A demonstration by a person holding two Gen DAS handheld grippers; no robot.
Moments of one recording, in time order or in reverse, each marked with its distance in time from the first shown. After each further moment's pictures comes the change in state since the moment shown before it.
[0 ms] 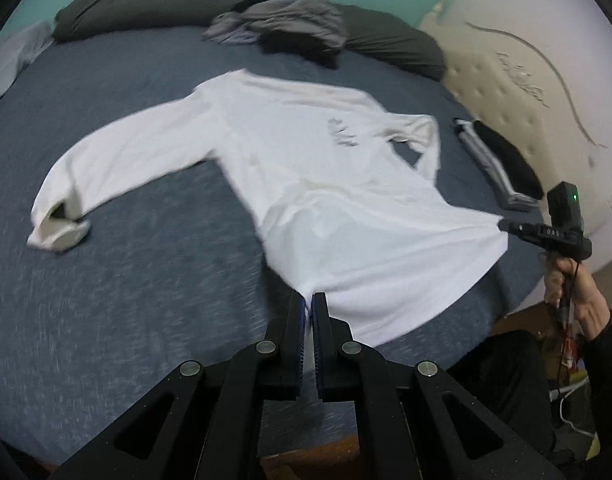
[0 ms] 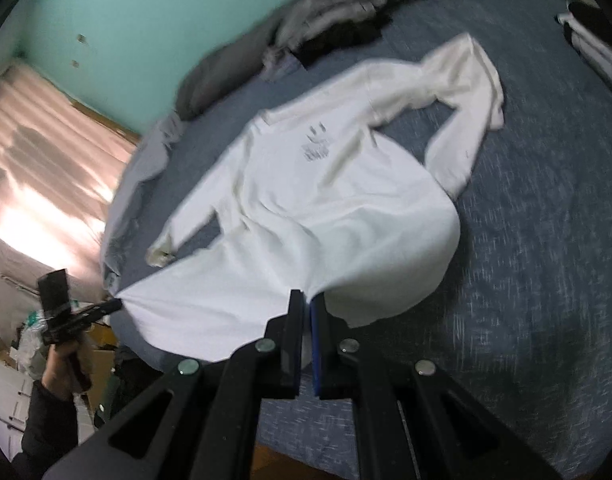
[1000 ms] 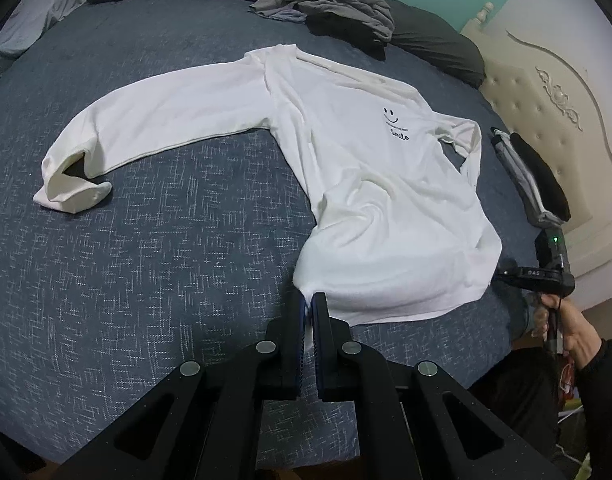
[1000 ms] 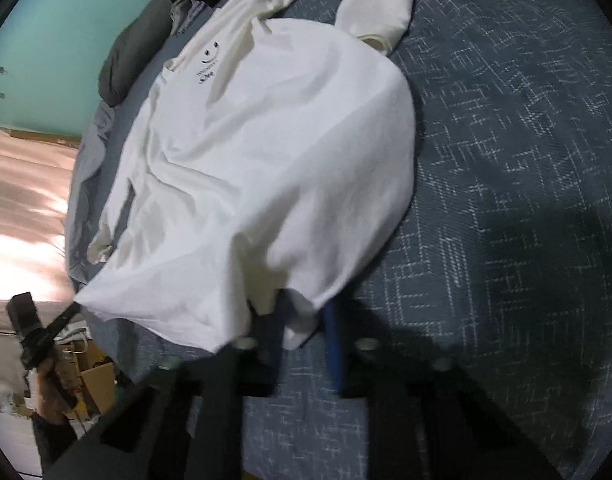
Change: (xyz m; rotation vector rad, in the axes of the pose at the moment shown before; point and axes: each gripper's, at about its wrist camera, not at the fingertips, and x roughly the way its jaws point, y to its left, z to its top) left arm 0.031 0.047 -0.006 -0.095 0.025 0.037; right arm 0.087 -0.067 -0.031 0.200 0.159 -0.077
